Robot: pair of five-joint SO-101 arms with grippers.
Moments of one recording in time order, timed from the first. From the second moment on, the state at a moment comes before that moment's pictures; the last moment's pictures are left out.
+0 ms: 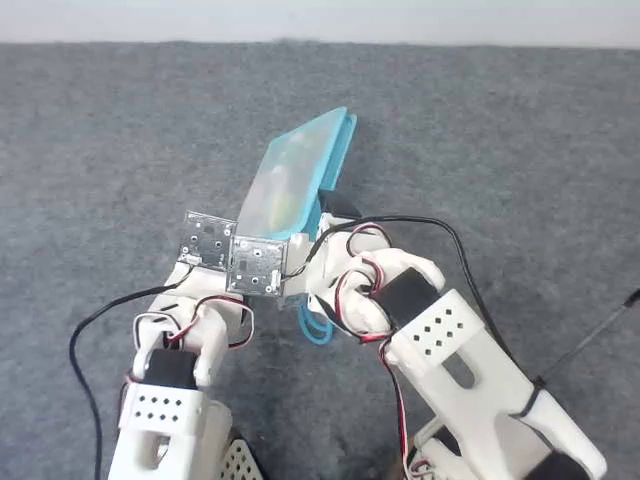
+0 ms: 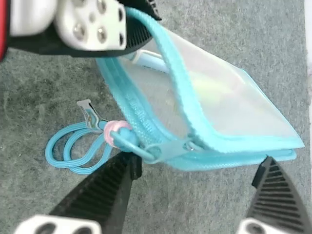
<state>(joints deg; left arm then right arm) 0.4 -73.7 86.7 38.0 -1.8 -43.3 -34.9 37.2 55.6 49.3</state>
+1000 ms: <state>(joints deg) 0.4 -73.7 86.6 38.0 -2.6 -43.0 -23.8 31.3 53.8 46.7</state>
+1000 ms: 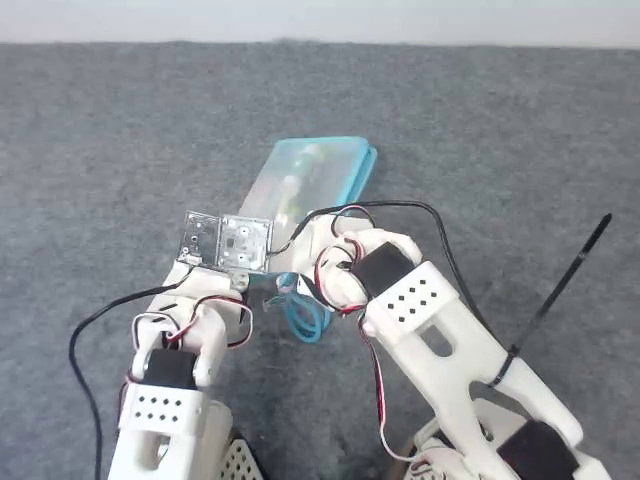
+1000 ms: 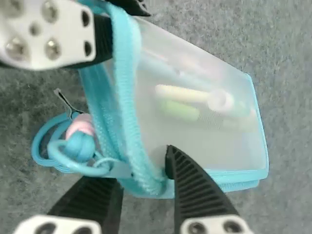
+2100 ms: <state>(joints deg) 5.4 -101.5 84.4 57.2 -6.2 -27.2 -23.9 38.2 52.1 11.5</state>
